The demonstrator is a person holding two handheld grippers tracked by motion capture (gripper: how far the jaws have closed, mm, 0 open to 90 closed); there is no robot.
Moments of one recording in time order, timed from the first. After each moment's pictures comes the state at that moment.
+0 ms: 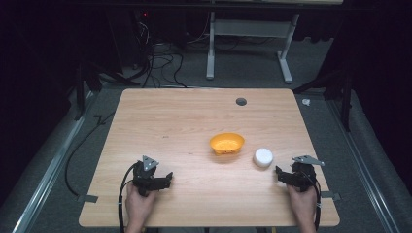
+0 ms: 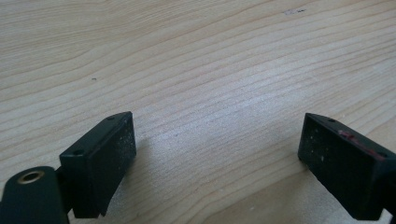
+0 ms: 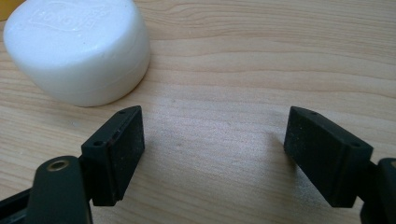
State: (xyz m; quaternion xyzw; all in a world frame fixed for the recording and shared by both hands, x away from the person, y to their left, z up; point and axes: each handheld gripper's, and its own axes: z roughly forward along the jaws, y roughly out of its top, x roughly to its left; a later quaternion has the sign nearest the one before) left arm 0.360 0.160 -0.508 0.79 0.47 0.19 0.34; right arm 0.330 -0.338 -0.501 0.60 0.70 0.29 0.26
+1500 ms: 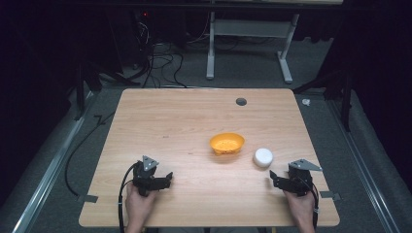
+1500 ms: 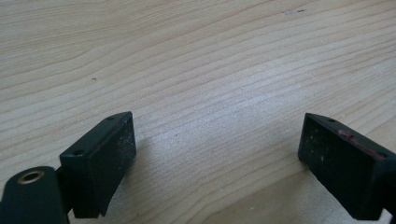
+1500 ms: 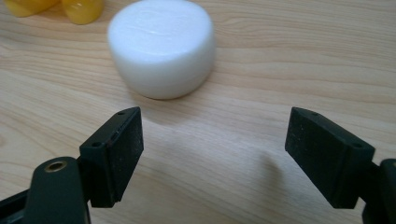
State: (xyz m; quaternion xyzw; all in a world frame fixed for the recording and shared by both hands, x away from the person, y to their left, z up) left arm 0.360 0.160 -0.508 0.79 0.47 0.19 0.34; right arm 0.312 -0.319 -0.494 0.56 0.72 0.33 0.25
